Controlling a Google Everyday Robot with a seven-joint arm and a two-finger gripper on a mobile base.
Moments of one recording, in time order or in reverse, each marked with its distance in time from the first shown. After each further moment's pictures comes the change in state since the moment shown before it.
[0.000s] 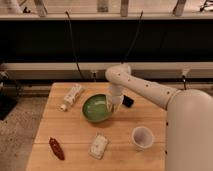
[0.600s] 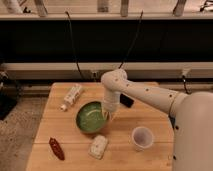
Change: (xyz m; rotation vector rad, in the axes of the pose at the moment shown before) arm -0.060 0.003 0.008 -0.003 -0.057 -0.115
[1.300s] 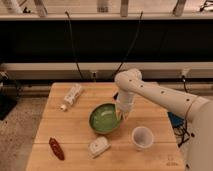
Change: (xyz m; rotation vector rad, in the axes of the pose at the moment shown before) arm 0.019 0.074 -0.021 -0.044 0.041 0.119
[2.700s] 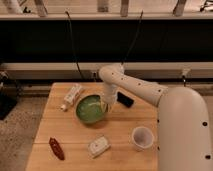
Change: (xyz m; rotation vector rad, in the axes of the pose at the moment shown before) arm 0.023 -0.105 0.016 0.041 -0.016 -0.150
